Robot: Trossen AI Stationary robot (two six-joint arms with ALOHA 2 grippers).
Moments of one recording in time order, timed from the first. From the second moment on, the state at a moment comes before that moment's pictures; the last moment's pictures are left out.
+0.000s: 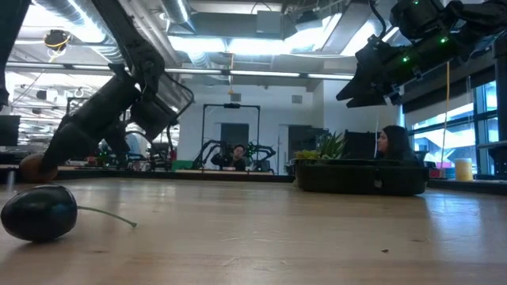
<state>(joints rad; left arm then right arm) 0.54 1.72 0.82 -1.30 -0.20 -0.26 -0.40 0.92 0.45 0.10 0.24 0.18</state>
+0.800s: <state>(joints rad) 0.53 1.75 0.71 -1.19 -0.20 -0.22 -0.40 0.92 0.45 0.10 0.24 0.17</state>
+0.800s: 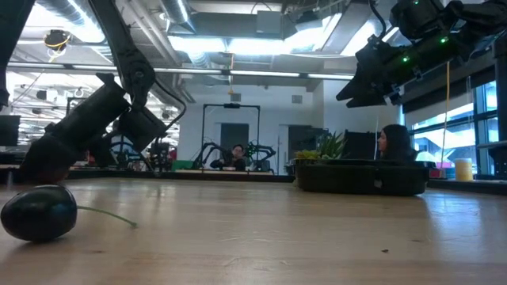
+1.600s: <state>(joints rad) 0.53 1.75 0.75 -1.17 -0.19 -0.17 -0.40 0.92 0.45 0.10 0.24 0.17</state>
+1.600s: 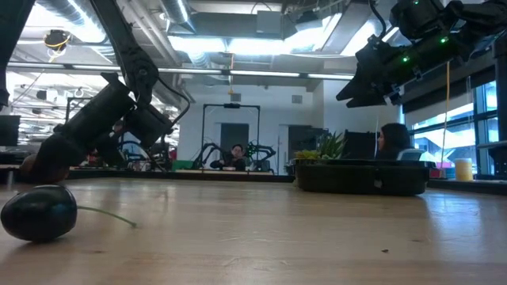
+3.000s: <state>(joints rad) 0.42 1.75 1.19 -0.38 0.50 -0.04 -0.40 0.92 0.45 0.10 0.24 0.15</state>
